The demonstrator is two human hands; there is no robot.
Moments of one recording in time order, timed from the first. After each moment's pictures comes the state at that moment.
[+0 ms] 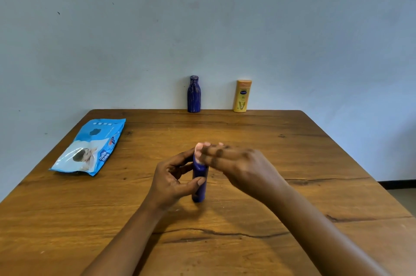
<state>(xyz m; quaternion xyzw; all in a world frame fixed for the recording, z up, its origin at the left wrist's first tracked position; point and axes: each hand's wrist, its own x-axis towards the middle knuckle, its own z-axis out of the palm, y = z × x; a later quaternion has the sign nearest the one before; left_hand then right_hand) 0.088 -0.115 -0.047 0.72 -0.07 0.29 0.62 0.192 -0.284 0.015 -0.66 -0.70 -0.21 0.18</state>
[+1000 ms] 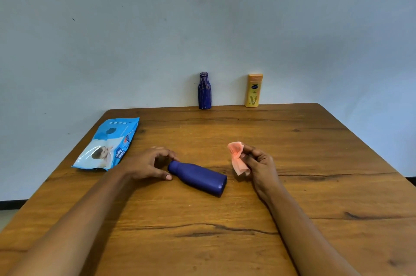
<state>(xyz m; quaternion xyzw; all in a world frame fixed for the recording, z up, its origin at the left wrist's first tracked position) 0.085 0.026 -0.046 0.95 0.09 -0.08 0.27 0.228 -0.258 -0.072 -0.57 -0.14 0.23 0.77</state>
